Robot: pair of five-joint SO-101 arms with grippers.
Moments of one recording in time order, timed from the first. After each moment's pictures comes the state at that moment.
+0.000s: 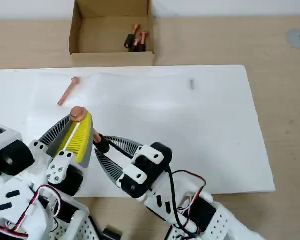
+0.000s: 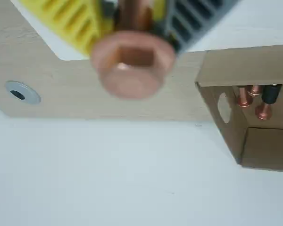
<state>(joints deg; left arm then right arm) 21.7 -99.5 47.6 57.2 6.7 -58.7 -103.3 91.6 21.7 -8.1</state>
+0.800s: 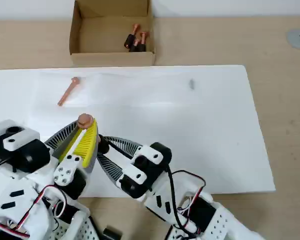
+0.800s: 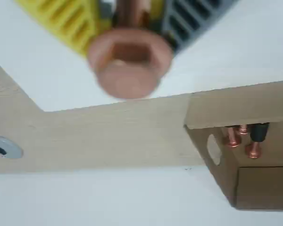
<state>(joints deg) 22.6 -99.2 47.1 64.2 2.2 -58.6 -103.4 91.6 21.6 -8.3</state>
